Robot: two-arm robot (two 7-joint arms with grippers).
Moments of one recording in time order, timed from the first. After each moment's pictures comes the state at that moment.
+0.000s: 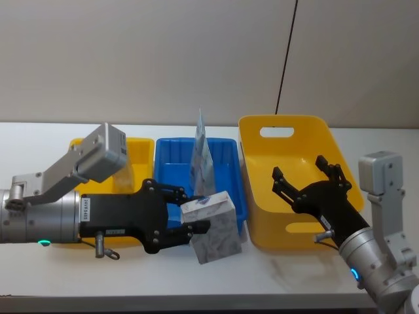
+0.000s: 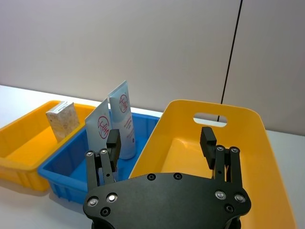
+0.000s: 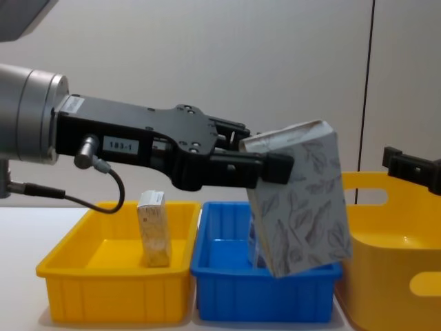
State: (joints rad) left arm -0.52 0.58 0.57 -1.64 -0.45 0.12 -0.99; right arm -0.01 0.34 -0.23 -1.77 0.29 0.03 0.07
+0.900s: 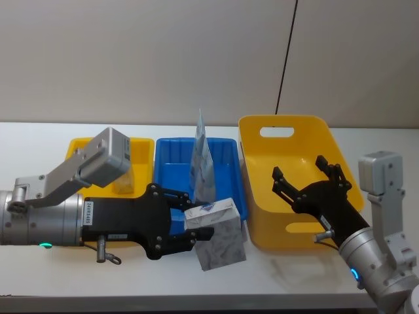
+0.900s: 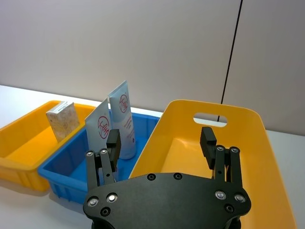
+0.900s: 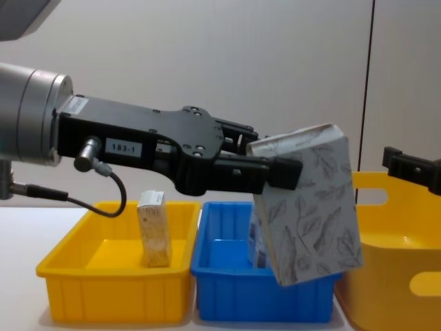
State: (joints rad) left arm -0.53 0.59 0.59 -1.65 -0.46 0.11 -1.01; right arm -0.01 0.34 -0.23 -1.77 0.29 0.03 0.07
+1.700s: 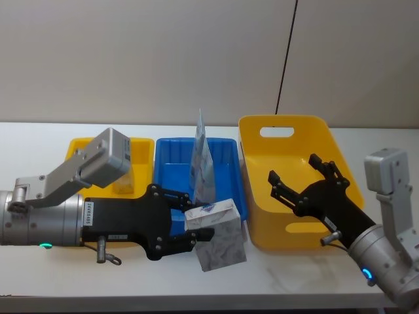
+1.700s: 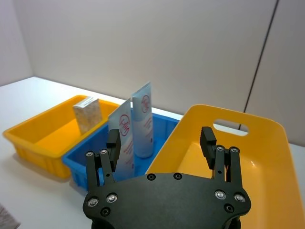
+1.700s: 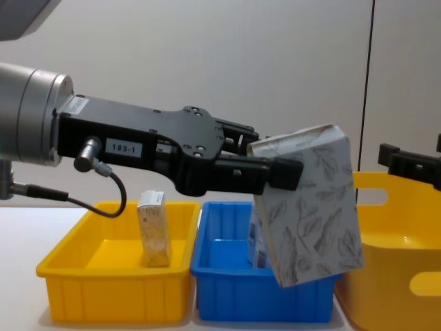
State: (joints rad) left arm -0.53 0.59 0.60 -1.65 -0.46 0.11 -1.01; right arm -0.01 0.40 -0.21 -1.77 0.34 0.03 0.20
